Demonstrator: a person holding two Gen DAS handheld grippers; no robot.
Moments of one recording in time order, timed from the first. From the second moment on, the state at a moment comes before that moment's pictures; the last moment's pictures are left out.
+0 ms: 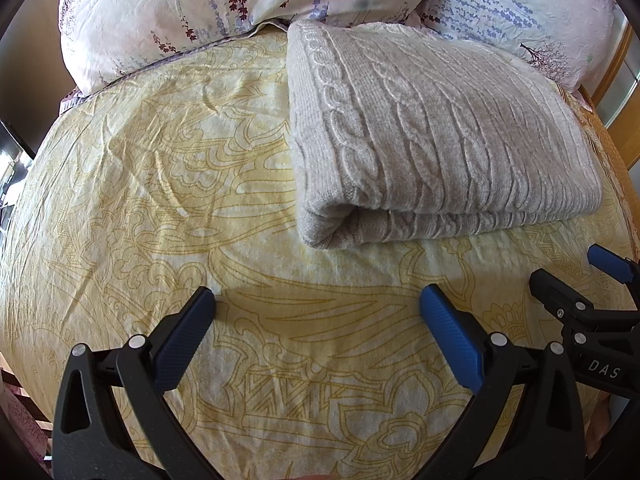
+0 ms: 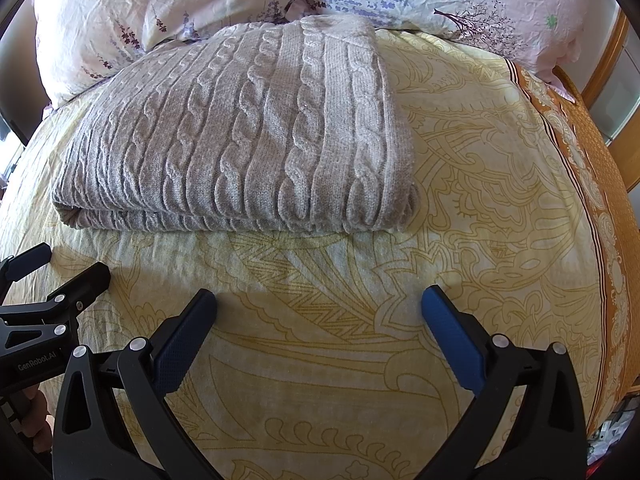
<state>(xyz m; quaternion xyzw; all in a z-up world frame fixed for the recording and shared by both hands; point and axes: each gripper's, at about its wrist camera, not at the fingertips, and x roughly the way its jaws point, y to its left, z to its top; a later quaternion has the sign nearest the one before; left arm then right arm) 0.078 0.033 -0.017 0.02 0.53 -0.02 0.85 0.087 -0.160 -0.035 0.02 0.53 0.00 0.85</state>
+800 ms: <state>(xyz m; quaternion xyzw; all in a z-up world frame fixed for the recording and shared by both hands) 0.081 0.035 -0.019 0.02 0.54 -0.02 0.84 0.087 -0.160 -0.035 0.02 0.53 0.00 0.85</state>
